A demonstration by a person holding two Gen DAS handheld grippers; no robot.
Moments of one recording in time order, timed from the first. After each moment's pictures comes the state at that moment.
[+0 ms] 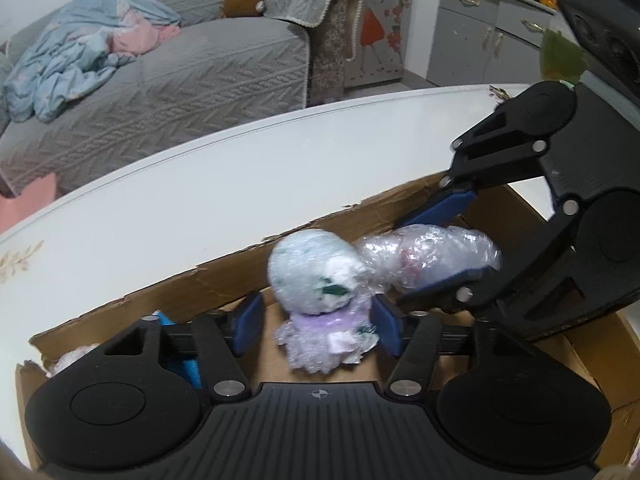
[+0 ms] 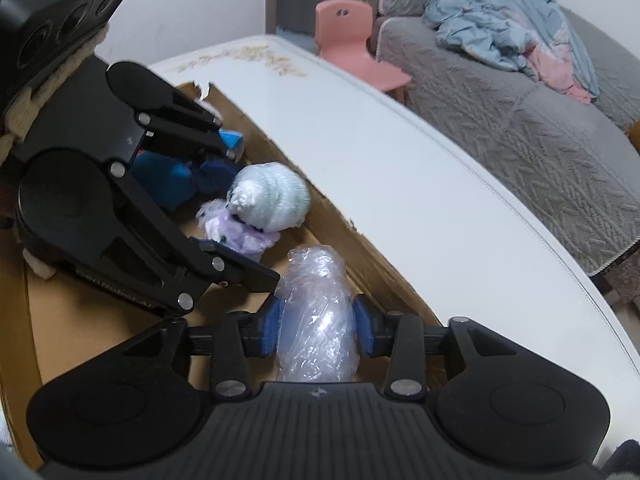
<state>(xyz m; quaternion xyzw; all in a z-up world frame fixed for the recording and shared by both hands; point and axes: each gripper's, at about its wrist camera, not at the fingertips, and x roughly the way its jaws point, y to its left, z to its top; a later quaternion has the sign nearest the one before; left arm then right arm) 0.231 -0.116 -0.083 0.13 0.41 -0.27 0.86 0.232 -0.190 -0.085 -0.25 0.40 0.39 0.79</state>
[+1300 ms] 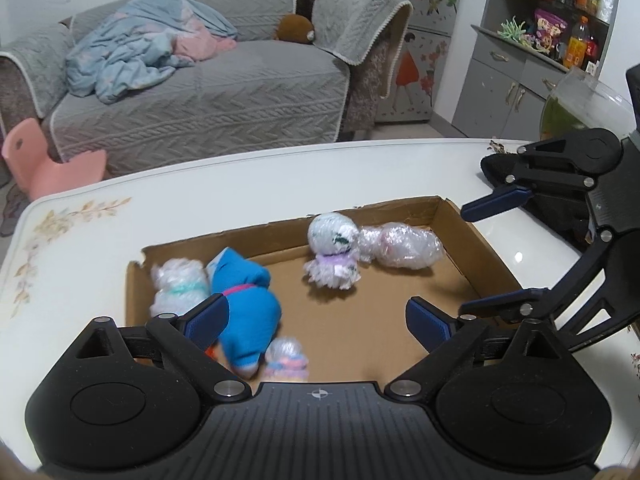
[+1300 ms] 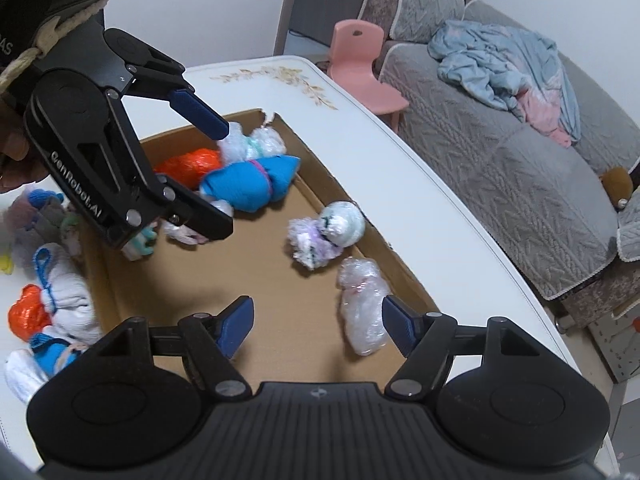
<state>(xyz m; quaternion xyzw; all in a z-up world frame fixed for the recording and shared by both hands) 0.147 -0.056 -0.017 0.06 0.39 -0.23 0.89 0.164 -0.186 -0.029 -0.30 0.36 0.37 0.80</state>
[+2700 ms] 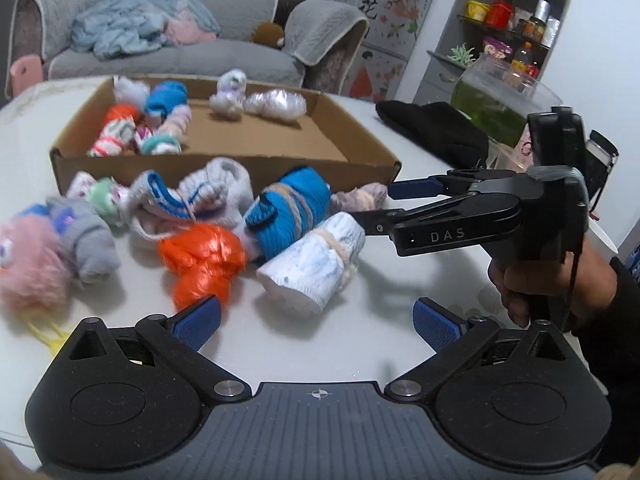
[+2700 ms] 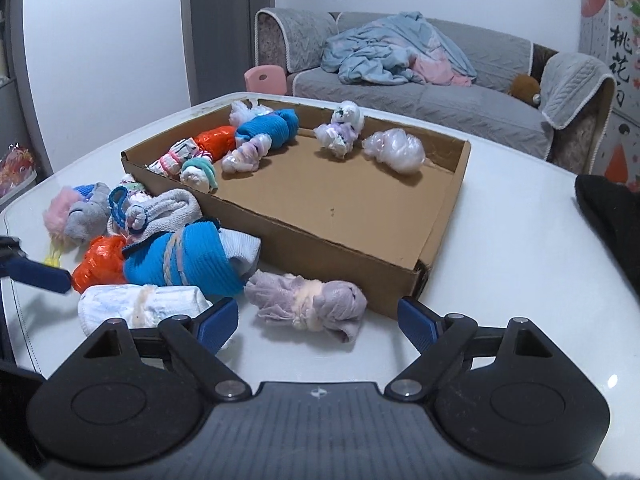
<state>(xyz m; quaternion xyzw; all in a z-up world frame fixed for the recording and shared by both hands) -0.093 -0.051 -0.091 -0.04 0.37 -0.27 0.89 0.003 -0.238 -0.106 -0.09 0.32 0.26 0.91</state>
